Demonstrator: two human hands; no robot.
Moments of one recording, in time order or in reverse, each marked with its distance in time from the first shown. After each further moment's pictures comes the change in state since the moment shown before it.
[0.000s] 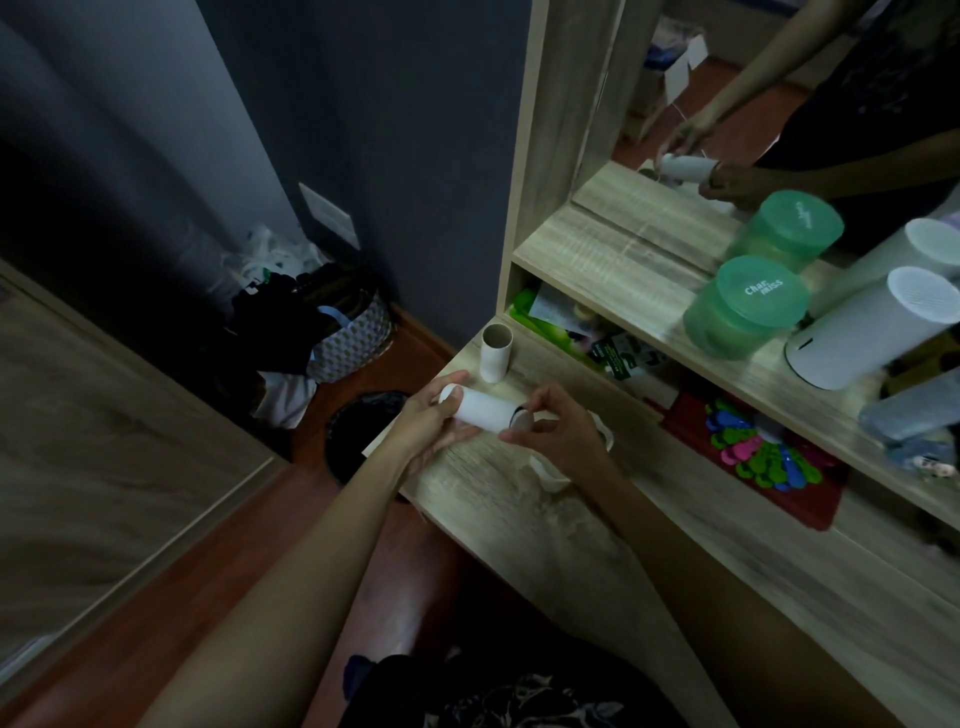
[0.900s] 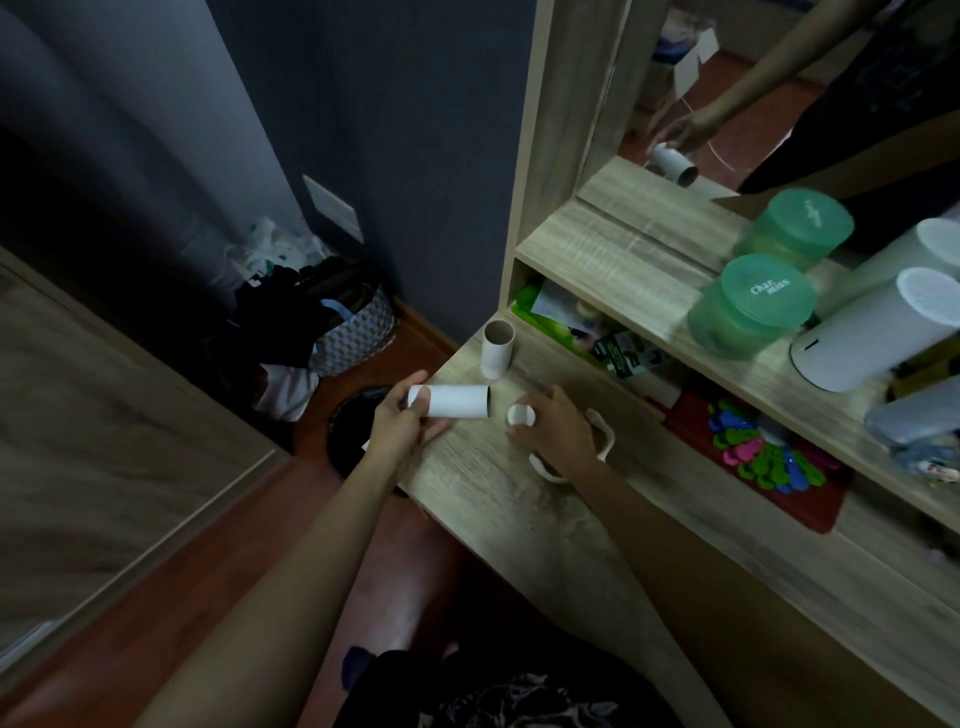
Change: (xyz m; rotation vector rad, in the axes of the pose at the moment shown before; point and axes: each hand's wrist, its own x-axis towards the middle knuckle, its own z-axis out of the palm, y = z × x) left_hand 0.007 -0.018 -0.023 -0.038 0.285 0.123; right_hand 0.049 0.071 0.010 -0.884 -0.025 -0.060
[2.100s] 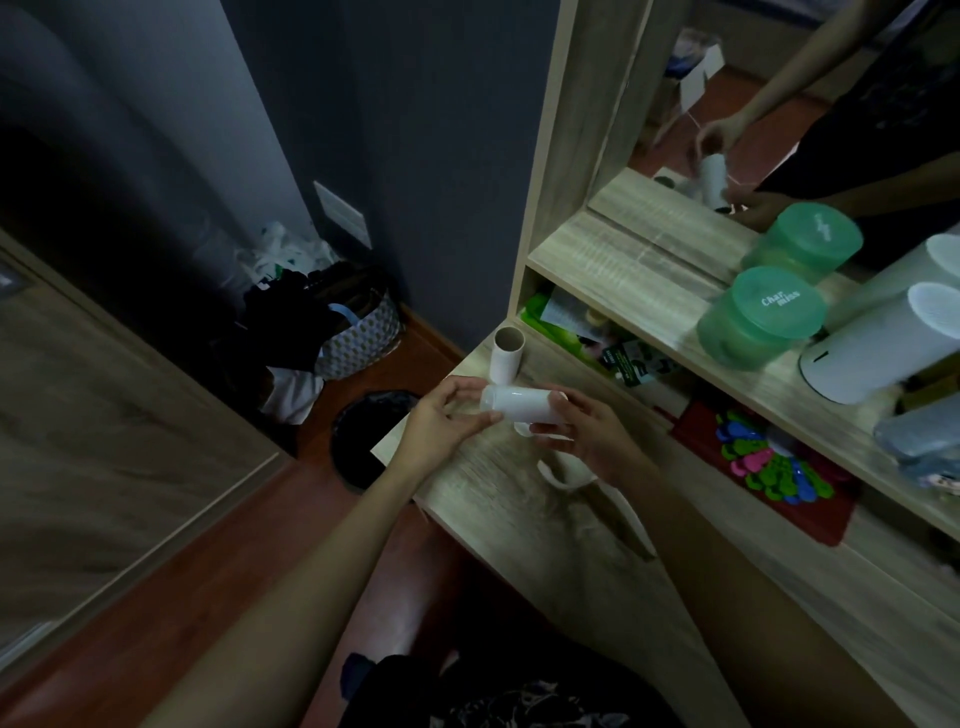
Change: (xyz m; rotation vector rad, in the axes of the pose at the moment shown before) left_hand -0.021 0.010 0.018 0.390 -0.289 0.358; right_hand -0.034 -0.017 -0.073 1.338 -0.252 0.299
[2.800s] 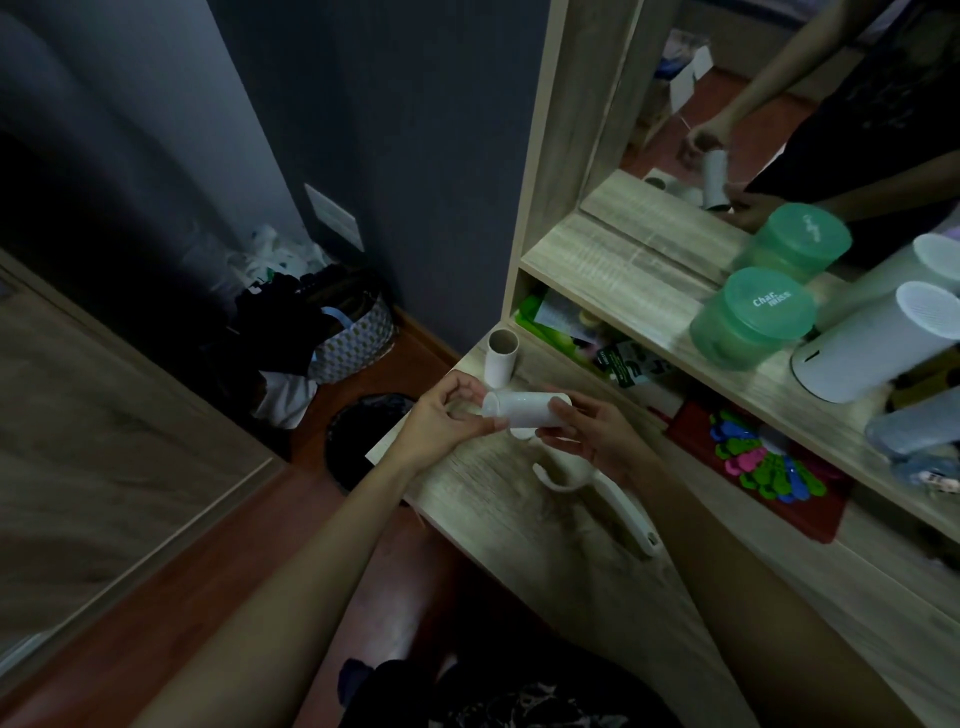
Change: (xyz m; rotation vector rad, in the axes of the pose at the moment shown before) left_hand 0.008 0.006 -0.001 -0.022 -0.109 -0.007; right_hand -0.007 -0.010 -0.010 0.036 -0.051 0.021
